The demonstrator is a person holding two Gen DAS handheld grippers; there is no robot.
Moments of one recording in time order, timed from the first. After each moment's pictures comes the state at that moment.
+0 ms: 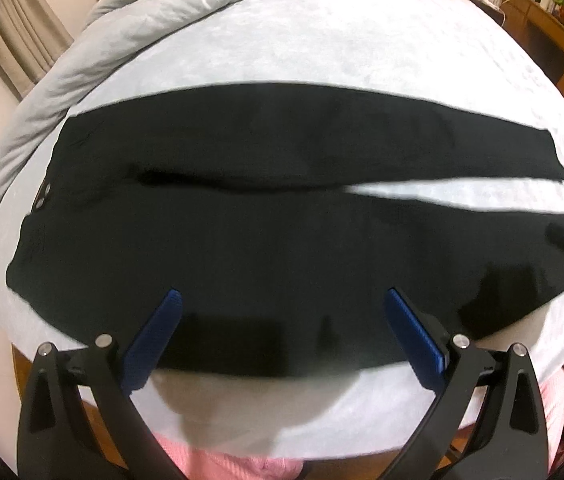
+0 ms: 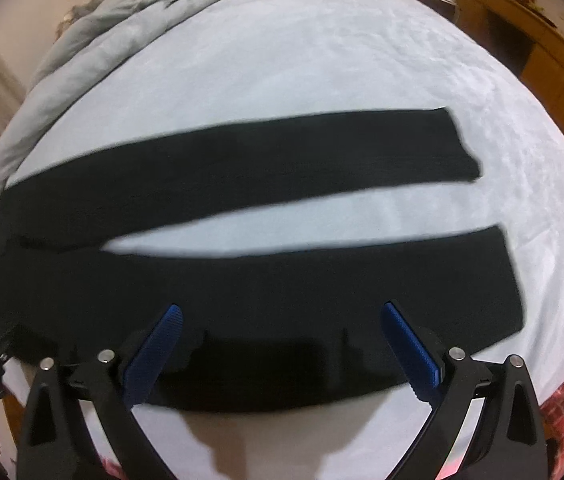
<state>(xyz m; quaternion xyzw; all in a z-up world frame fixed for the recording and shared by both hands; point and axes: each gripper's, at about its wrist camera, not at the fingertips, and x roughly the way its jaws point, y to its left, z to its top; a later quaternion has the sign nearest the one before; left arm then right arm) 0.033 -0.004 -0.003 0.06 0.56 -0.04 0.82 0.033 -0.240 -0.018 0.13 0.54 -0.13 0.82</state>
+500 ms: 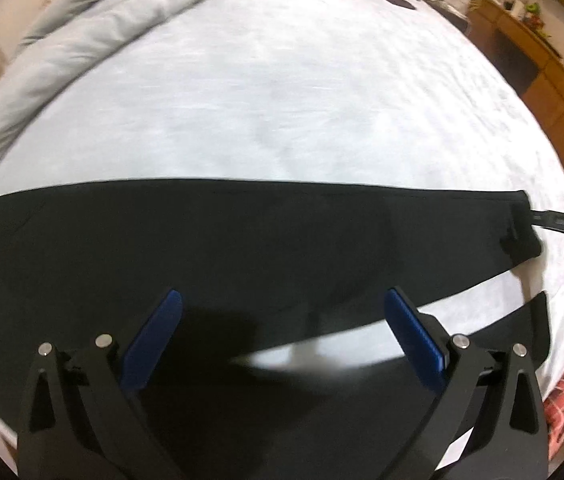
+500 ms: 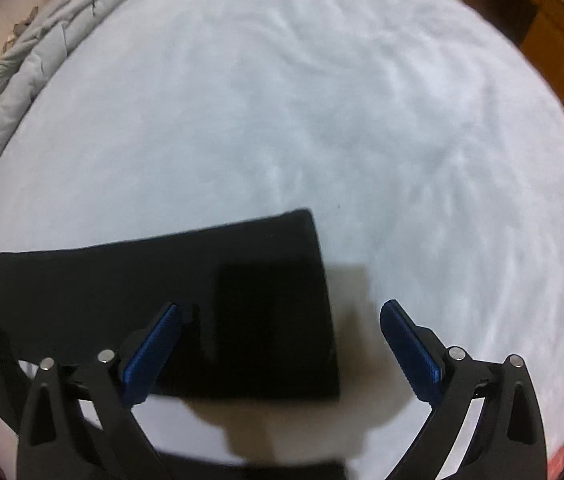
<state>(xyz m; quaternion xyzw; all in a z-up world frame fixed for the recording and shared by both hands) 0.172 -0.066 -0.018 0.03 0.56 -0.14 0.82 0.161 -0.463 -0.083 0.15 0.60 -0.11 0.77</state>
